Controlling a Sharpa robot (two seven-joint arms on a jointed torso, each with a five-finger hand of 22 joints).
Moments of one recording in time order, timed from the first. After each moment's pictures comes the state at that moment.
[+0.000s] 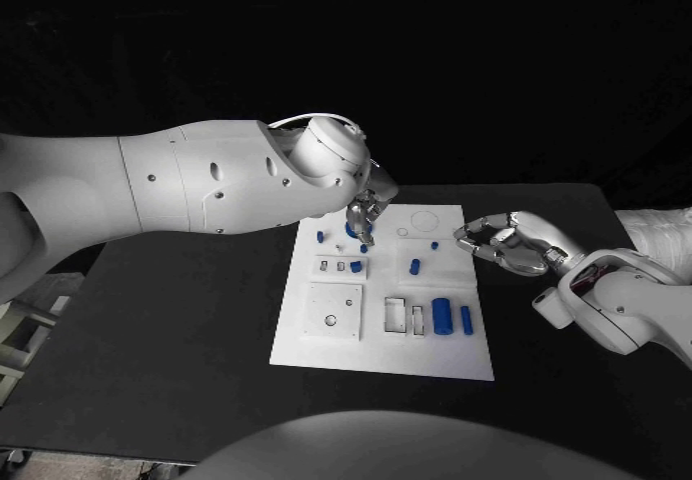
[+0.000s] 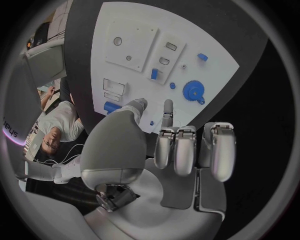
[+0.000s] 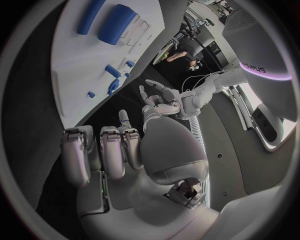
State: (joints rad) left arm 1.50 -0.49 -0.23 1.39 -1.69 0.42 -0.21; left_hand 1.15 -0.19 0.23 0.30 0.41 1.04 0.06 0.26 0.37 1.46 0.00 1.57 1.31 1.47 -0.05 1.57 1.31 0.02 1.47 0.07 1.57 1.31; right arm 1.18 -0.99 -0.21 1.57 -0.88 -0.37 0.31; right_hand 1.28 0.14 -0.03 0.29 0.42 0.74 0.14 0.28 0.28 1.46 0.06 1.57 1.31 1.46 0.01 1.57 1.31 0.03 1.46 0.13 1.54 1.31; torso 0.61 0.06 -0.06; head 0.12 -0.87
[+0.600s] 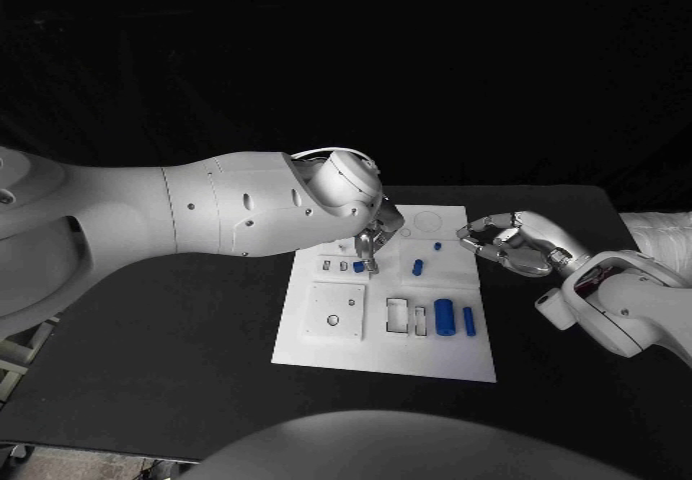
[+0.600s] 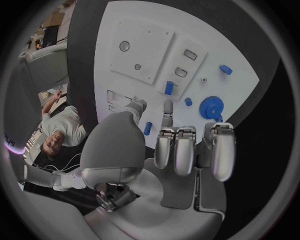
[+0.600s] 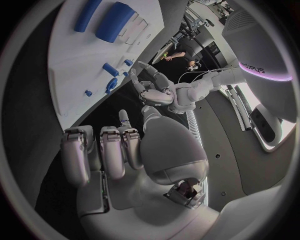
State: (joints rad) left arm 1.40 -0.44 -0.23 1.35 -1.73 0.45 -0.18; left_hand 1.12 -0.19 0.23 0.30 0.41 1.04 0.07 0.25 0.41 1.46 0.00 1.57 1.31 1.47 -0.05 1.57 1.31 0.02 1.47 0.07 1.57 1.31; right arm 1.18 -0.99 -0.21 1.57 -0.88 -0.38 0.32; right_hand 1.28 0.14 -0.02 0.29 0.45 0.74 0.14 0.29 0.29 1.46 0.06 1.57 1.31 1.46 0.01 1.57 1.31 0.03 1.46 0.13 1.54 1.31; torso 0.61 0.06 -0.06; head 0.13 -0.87
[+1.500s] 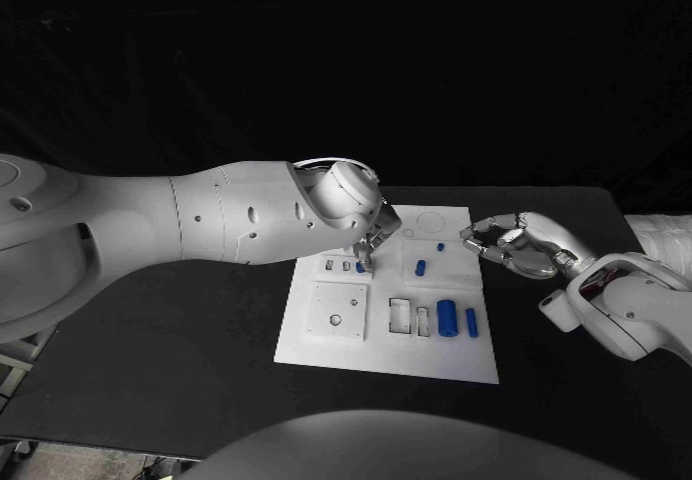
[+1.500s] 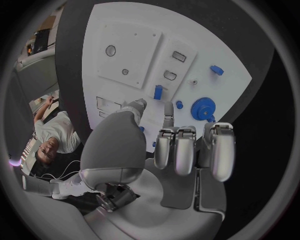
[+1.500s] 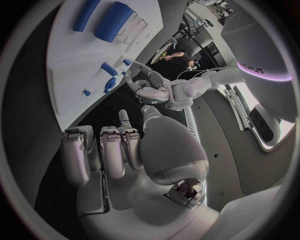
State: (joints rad) left arm 1.38 -0.45 -0.23 1.34 -1.81 0.41 -0.21; left_hand 1.15 -0.19 0.23 0.29 0.32 0.94 0.06 0.31 0.66 1.47 -0.01 1.57 1.31 1.47 -0.05 1.57 1.31 0.02 1.47 0.06 1.57 1.31; right arm 1.18 -0.99 -0.21 1.57 -0.88 -0.38 0.34; right_hand 1.29 0.13 -0.02 0.29 0.45 0.74 0.14 0.29 0.29 1.46 0.06 1.57 1.31 1.46 0.01 1.57 1.31 0.03 1.46 0.13 1.54 1.31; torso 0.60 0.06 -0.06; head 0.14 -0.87
